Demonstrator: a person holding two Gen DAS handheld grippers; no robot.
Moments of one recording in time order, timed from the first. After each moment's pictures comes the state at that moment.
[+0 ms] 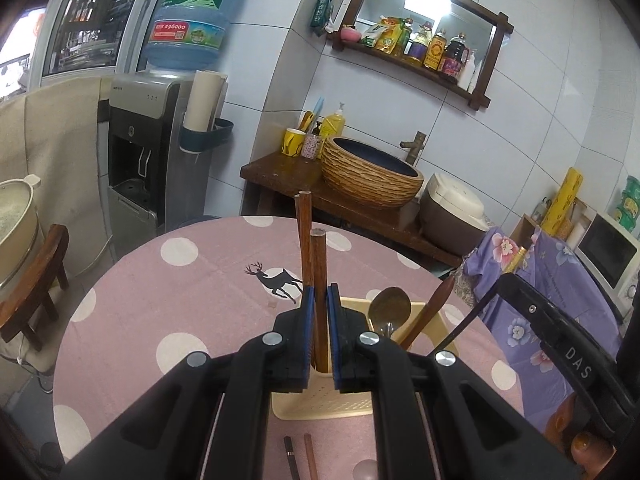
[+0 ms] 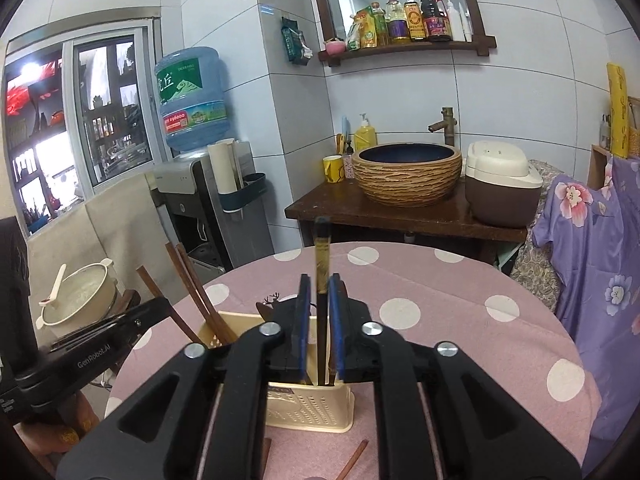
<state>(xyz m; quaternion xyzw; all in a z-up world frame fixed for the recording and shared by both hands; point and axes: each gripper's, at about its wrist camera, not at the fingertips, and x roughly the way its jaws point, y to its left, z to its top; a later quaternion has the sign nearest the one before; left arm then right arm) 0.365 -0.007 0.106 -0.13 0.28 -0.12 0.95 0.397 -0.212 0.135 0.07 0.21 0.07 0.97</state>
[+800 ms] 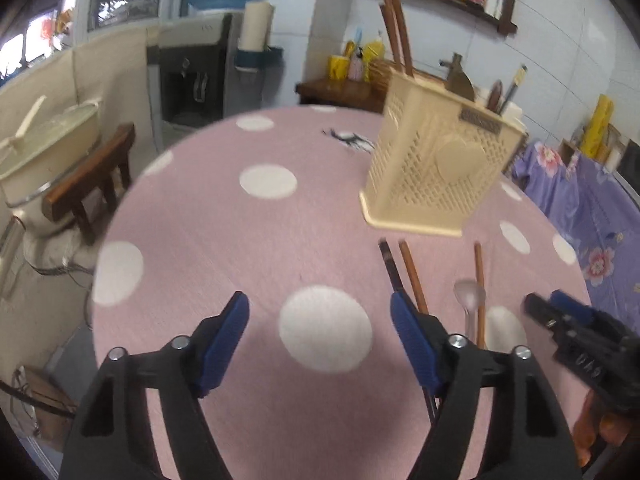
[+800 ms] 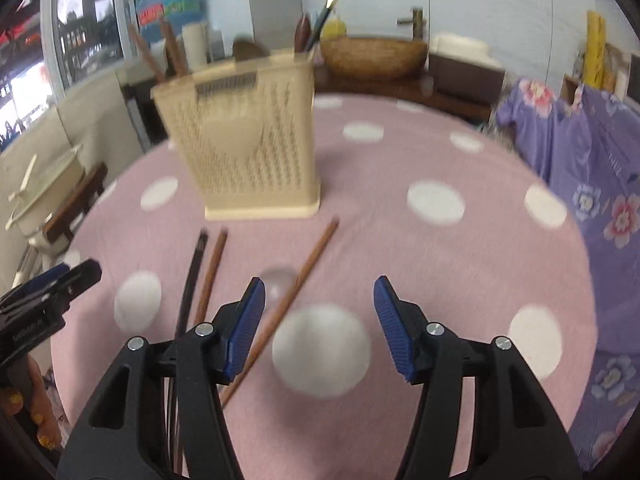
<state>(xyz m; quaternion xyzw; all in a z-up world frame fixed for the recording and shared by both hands) 0.253 0.025 -0.017 -0.06 0.38 -0.06 0.92 0.282 -0.201 -0.024 0.04 0.40 0.02 0.92</state>
